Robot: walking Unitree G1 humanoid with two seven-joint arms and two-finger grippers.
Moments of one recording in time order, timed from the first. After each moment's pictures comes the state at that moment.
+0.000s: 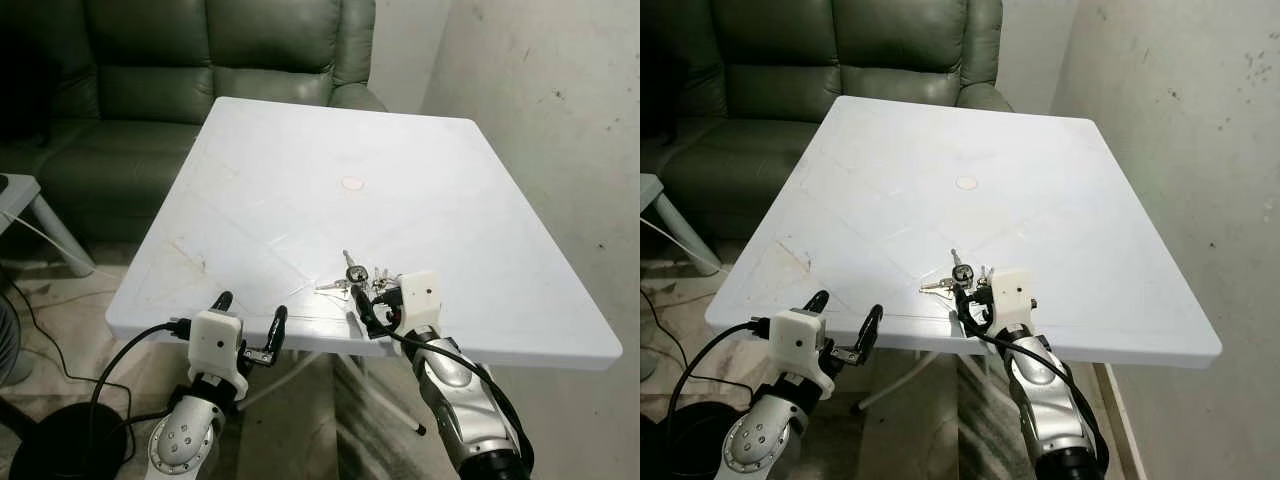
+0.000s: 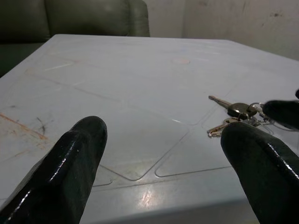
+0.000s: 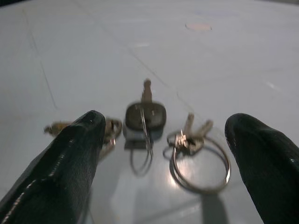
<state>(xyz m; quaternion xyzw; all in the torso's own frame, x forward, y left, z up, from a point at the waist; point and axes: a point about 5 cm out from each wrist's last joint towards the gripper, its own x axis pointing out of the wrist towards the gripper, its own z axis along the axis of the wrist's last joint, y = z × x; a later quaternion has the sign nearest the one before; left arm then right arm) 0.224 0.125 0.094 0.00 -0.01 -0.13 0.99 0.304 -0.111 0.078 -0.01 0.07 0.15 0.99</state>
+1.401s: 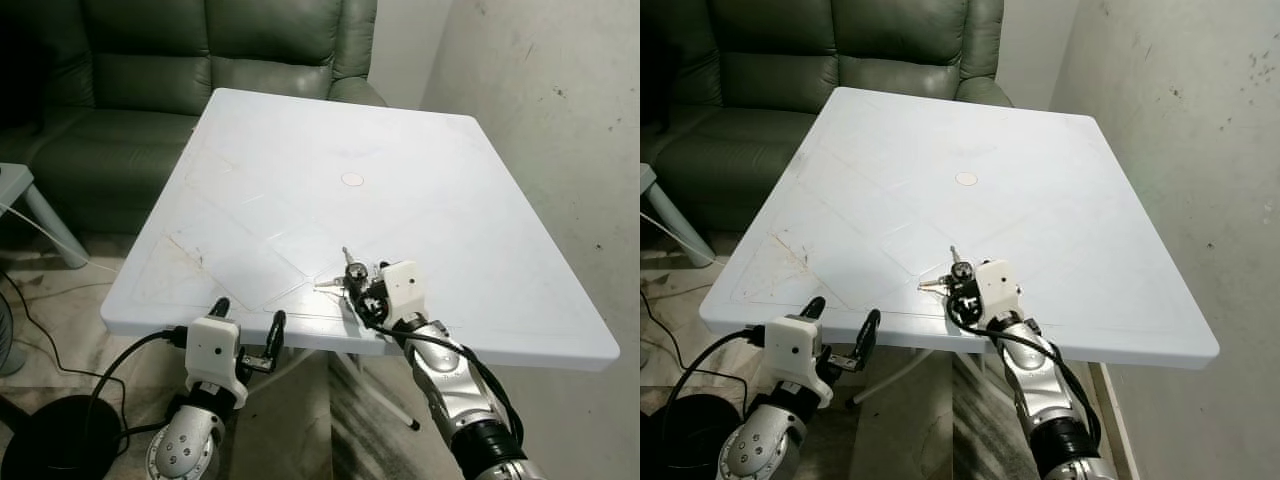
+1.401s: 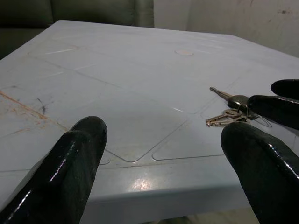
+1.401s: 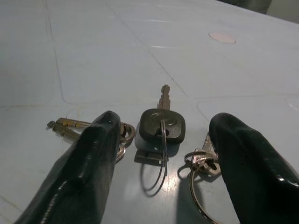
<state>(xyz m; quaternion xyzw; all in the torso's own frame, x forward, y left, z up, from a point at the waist) 0.214 0.123 0.095 -0.01 0.00 -0.12 0.99 0.317 -0.104 0.072 -0.06 0.04 0.19 0.98</state>
